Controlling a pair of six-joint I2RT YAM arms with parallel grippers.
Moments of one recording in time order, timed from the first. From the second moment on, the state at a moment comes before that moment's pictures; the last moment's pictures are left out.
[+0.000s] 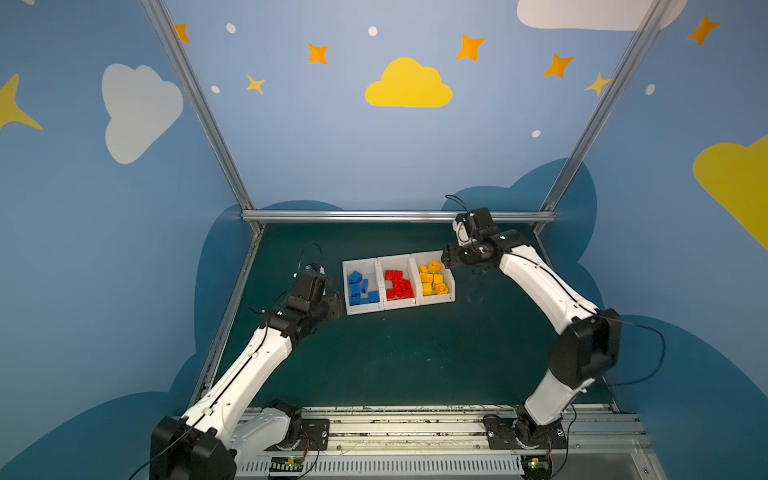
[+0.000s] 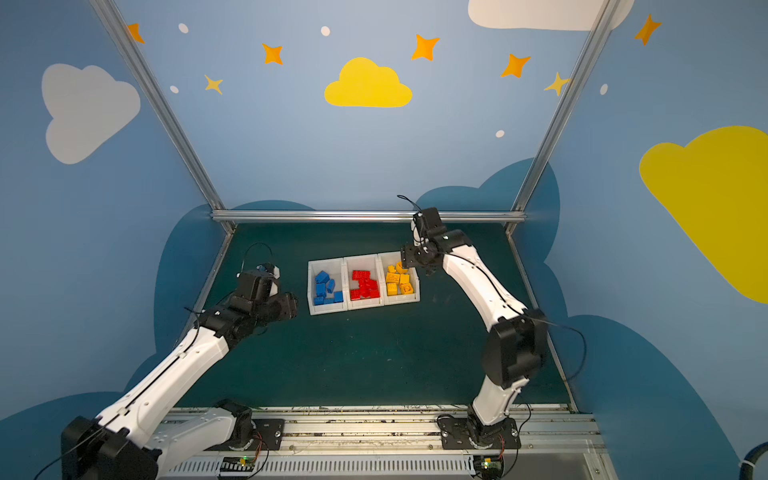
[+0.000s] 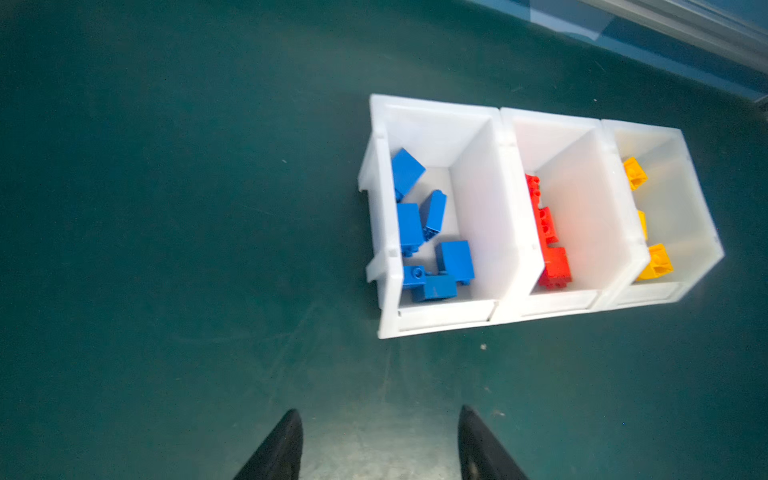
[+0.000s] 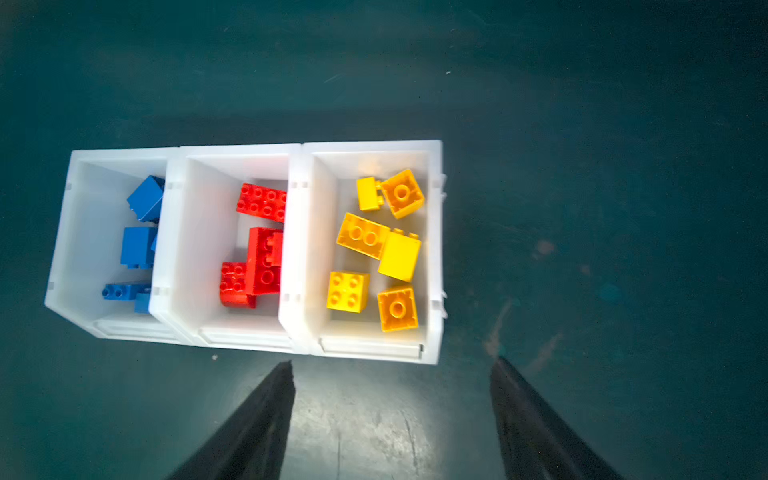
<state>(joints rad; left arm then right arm) -0.30 1.04 0.83 -0.59 -0.11 -0.43 0.40 1.61 1.51 -0.77 0.03 0.20</state>
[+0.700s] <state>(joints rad) -0.03 1.16 0.30 0.29 -0.35 -0.16 0.13 1.30 0.53 0.13 0.26 0.12</state>
